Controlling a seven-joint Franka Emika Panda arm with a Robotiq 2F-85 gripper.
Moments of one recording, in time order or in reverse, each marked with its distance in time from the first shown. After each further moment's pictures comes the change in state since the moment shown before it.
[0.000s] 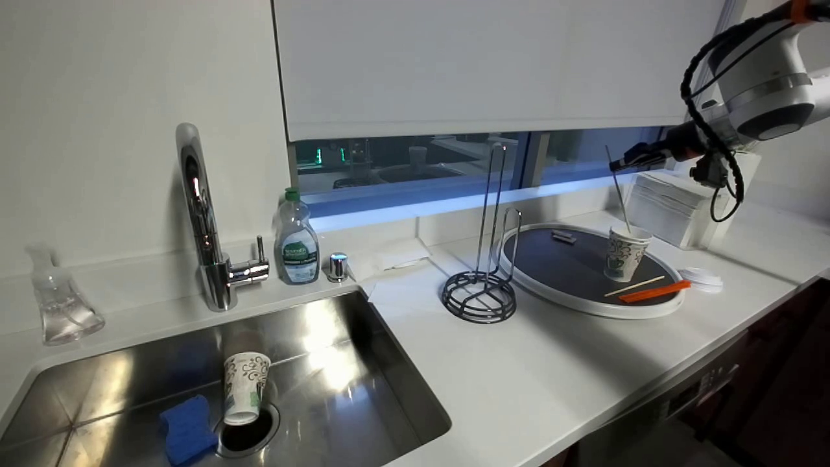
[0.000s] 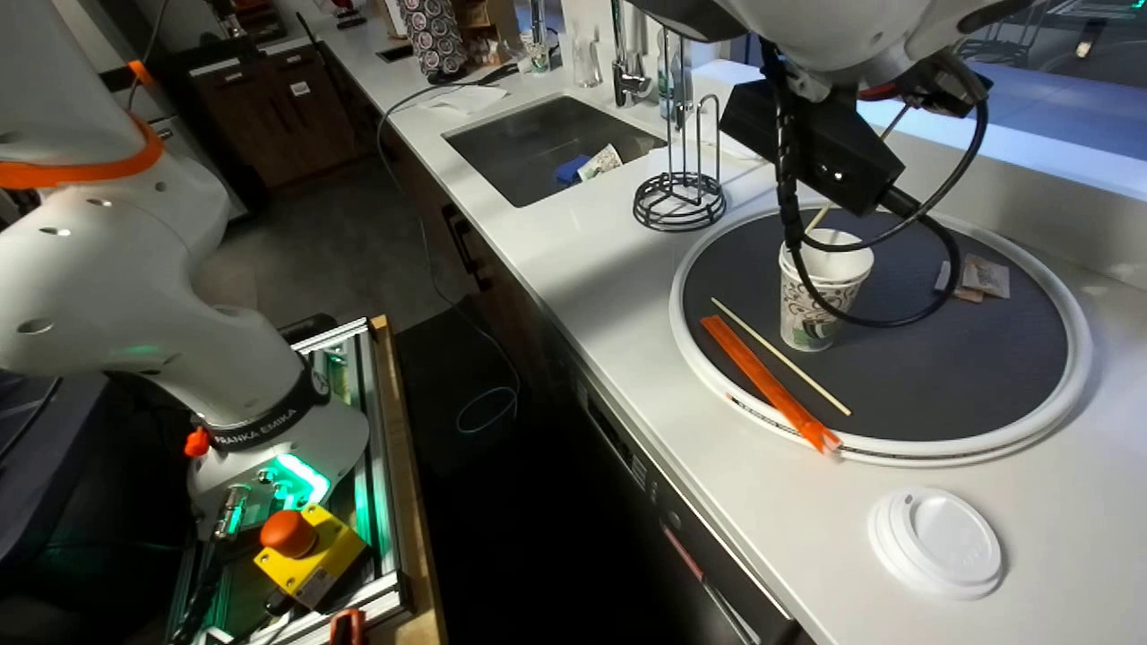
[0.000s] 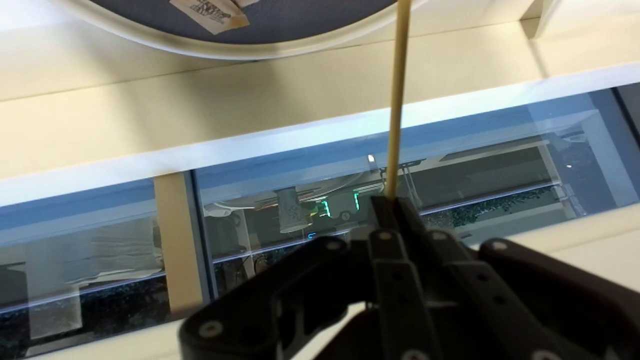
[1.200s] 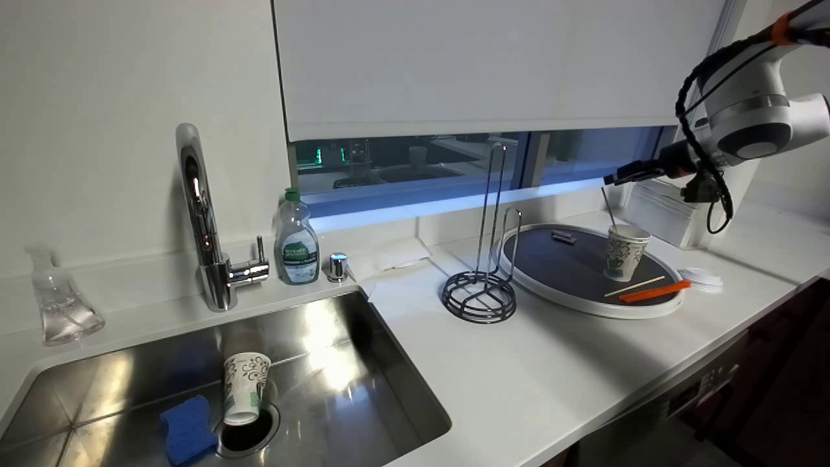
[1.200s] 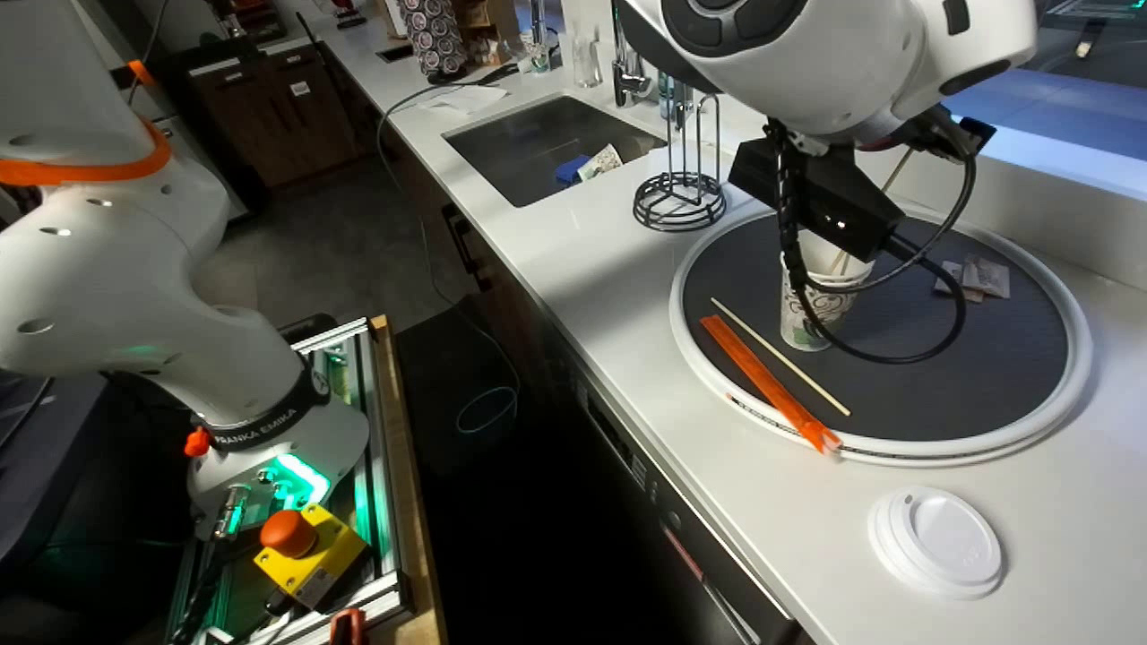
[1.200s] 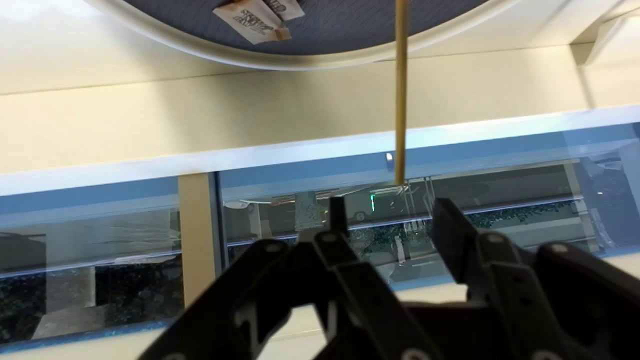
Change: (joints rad) arm 0.001 0.063 0.015 0.003 0.153 0.083 -0.219
